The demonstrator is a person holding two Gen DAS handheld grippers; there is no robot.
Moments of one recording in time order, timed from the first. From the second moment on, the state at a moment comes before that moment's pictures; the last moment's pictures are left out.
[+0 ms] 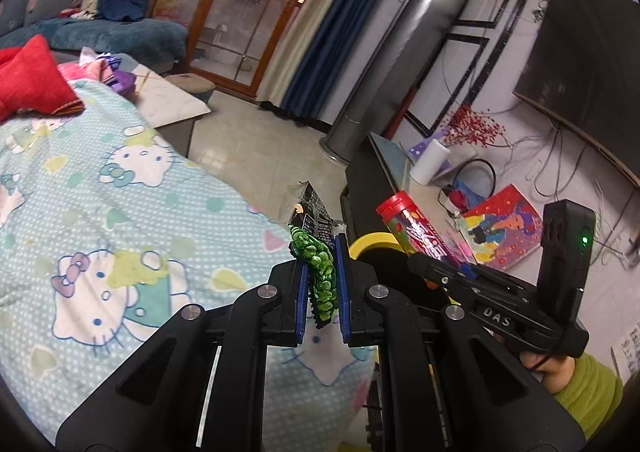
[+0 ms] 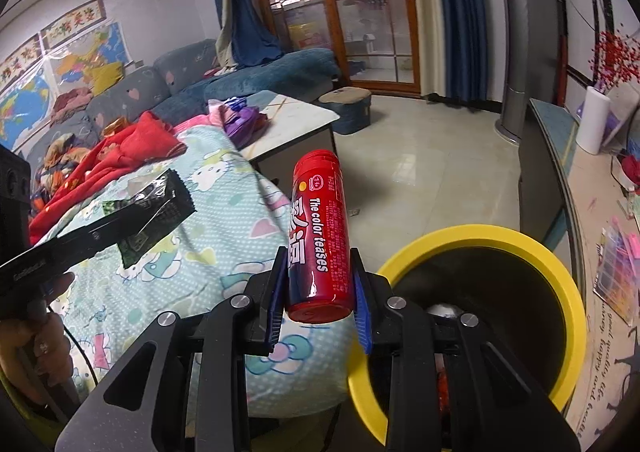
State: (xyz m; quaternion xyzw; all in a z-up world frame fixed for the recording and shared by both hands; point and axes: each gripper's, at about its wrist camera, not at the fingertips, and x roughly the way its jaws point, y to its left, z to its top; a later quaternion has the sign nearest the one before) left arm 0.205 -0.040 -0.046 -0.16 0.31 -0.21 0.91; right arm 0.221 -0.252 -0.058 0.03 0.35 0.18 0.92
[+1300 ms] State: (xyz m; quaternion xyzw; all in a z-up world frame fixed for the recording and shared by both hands) left arm 0.184 -0.168 -0.046 -0.05 0.32 -0.30 0.90; right arm 0.197 -0.383 -0.071 0.12 0.36 0.05 0.92
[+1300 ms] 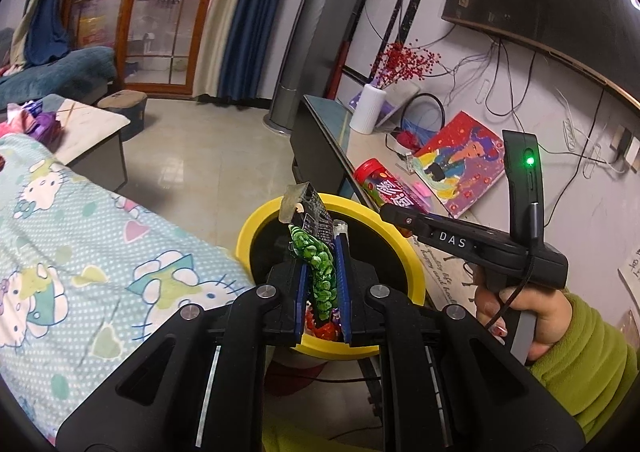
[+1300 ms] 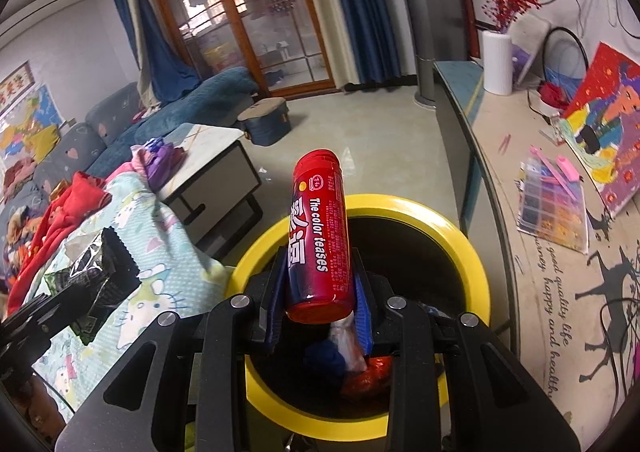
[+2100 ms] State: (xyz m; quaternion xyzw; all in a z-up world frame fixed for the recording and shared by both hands) left arm 0.207 -0.218 -0.069 0.00 0.35 -0.31 0.88; right arm 0.198 -0.412 -0.104 0.16 0.41 0.03 0.90
